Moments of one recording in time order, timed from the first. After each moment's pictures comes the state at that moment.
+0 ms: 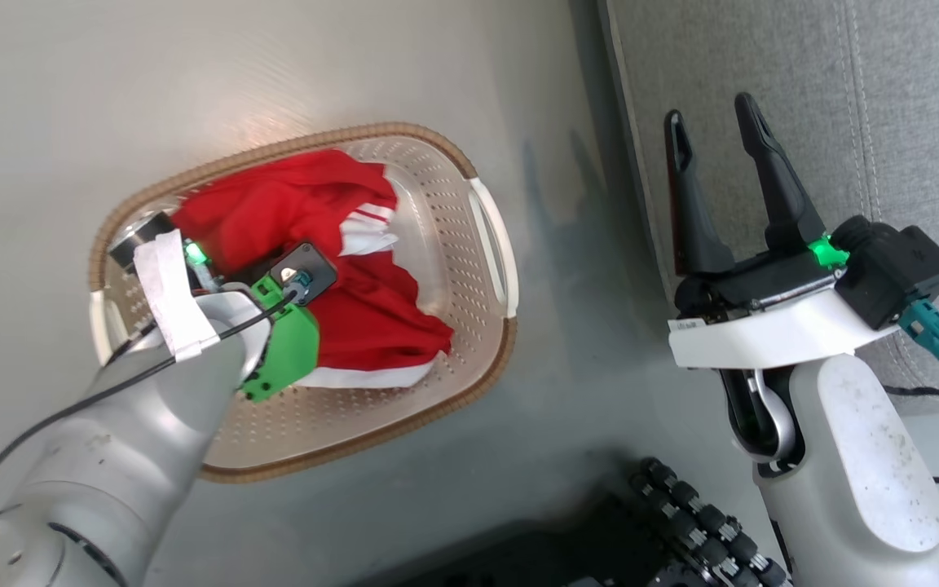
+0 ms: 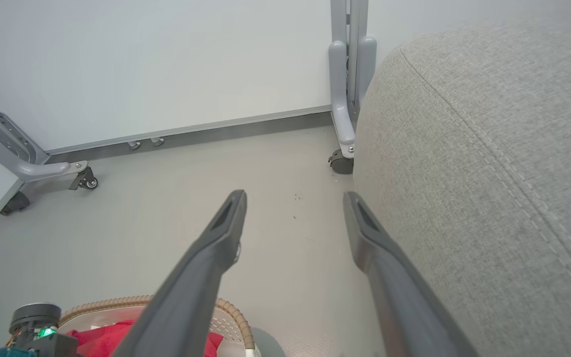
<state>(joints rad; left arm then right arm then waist) -1.01 0.18 -1.15 1.26 -0.26 -0.12 -0.19 -0.39 -0.05 0.18 0.00 0.28 0.13 -0.26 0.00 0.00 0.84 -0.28</state>
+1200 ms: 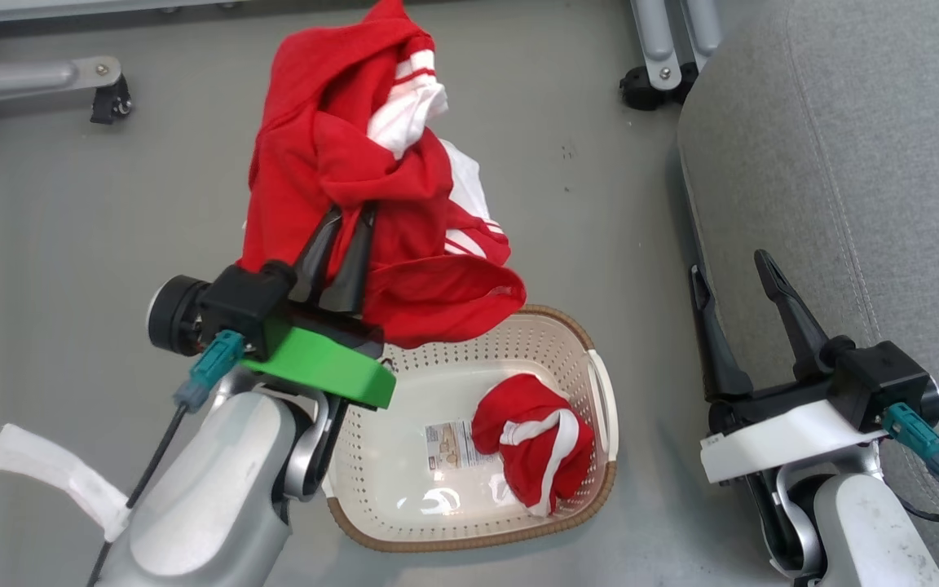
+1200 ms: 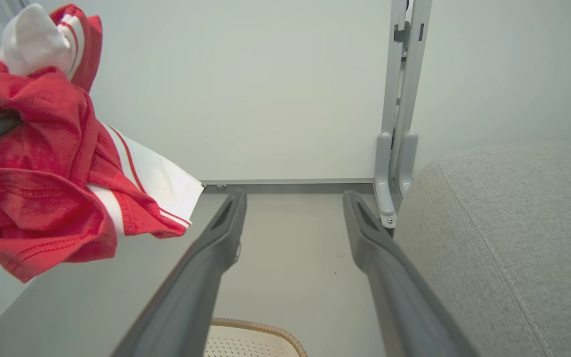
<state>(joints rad) -0.52 0.24 -0.61 0.20 -0.50 0.11 -0.26 -0.12 -0.05 0.09 -0.03 0.14 0.13 -0.17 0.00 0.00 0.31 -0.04</state>
